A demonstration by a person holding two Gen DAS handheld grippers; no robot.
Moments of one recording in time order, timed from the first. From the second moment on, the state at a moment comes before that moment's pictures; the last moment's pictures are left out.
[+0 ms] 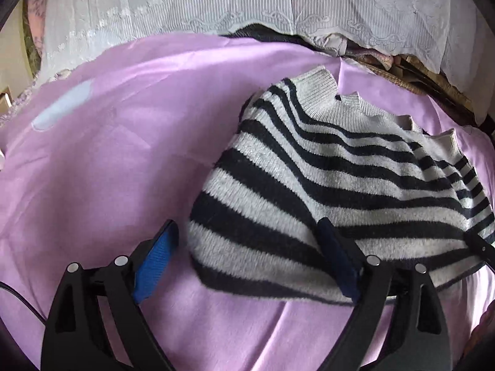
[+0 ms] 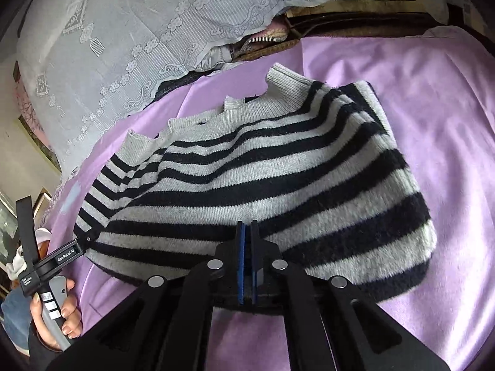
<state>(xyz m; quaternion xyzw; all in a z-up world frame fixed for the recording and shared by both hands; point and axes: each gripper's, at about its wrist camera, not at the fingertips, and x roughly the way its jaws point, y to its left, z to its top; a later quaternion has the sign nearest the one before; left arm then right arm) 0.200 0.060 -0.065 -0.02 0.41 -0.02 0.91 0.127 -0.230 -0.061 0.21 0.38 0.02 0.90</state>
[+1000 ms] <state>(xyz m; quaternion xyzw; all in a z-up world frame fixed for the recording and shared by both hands) 0.143 -0.016 -0.035 0.04 0.34 -0.10 0.93 0.110 -0.169 -0.039 0.11 0.36 0.02 0.92</state>
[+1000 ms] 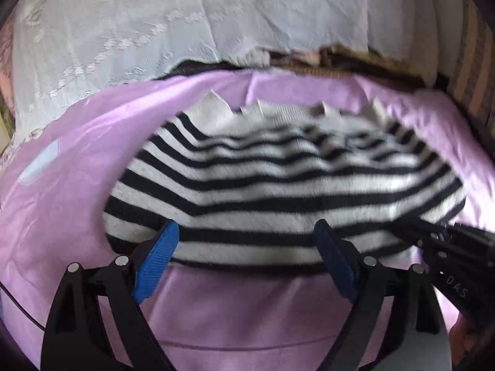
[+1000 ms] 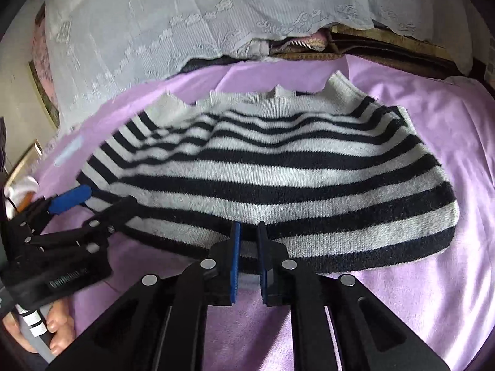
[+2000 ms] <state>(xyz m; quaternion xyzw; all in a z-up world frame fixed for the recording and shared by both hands) 0.172 0.041 -0.061 -0.02 0.40 -0.02 0.92 0.099 -0.209 -0.055 0.19 0.36 0.03 0.91</state>
